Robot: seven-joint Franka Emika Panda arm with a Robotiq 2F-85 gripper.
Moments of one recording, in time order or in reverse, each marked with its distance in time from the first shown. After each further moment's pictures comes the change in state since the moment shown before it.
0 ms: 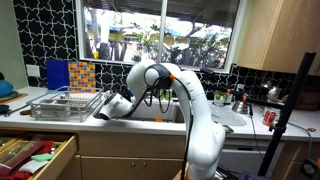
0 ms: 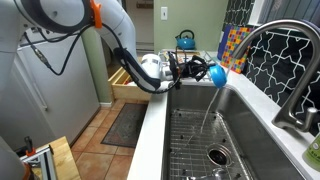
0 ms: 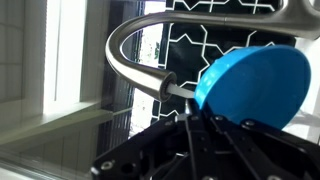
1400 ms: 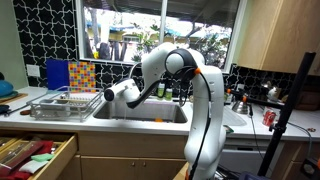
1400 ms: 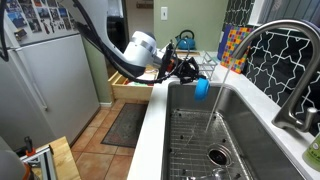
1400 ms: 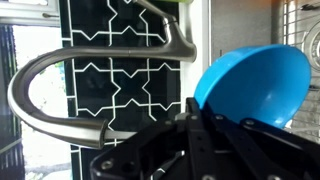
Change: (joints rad) arm -0.032 -0.346 -0.029 -0.233 0.458 0.466 -0.213
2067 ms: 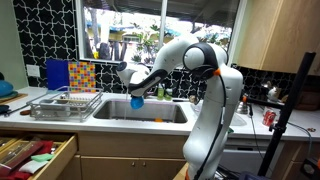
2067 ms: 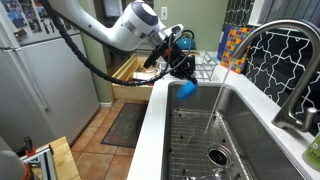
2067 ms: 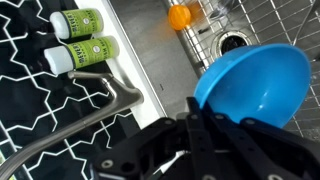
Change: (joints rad) arm -0.073 -0.247 -0.040 -0.085 0.666 0.168 -0.245
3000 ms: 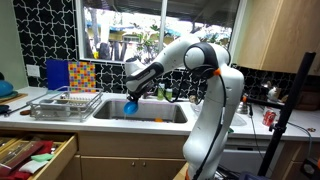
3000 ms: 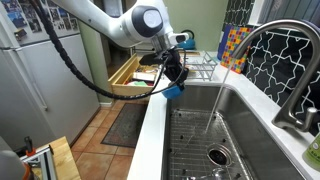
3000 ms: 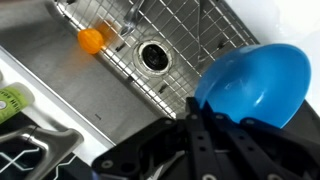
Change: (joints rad) arm -0.007 -0.011 -0.040 -0.027 0.523 0.101 -0.157
